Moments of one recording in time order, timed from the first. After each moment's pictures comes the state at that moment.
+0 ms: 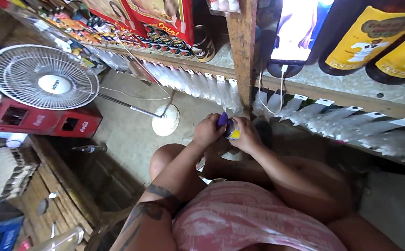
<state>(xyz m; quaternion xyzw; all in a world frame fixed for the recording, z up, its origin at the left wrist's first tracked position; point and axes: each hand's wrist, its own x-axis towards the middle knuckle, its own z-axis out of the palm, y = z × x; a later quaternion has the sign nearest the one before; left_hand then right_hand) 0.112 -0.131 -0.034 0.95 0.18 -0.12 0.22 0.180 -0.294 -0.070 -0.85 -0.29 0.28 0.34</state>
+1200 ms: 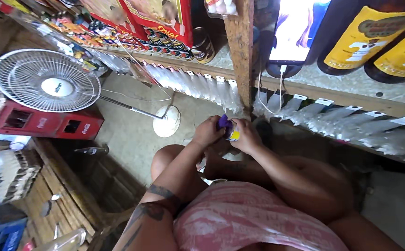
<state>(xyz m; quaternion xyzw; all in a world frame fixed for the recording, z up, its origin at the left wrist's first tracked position) 0.116 -0.126 -0.032 0.93 0.18 -0.18 0.25 0.181 -0.295 -0.069 -0.85 -0.29 0.30 0.32</state>
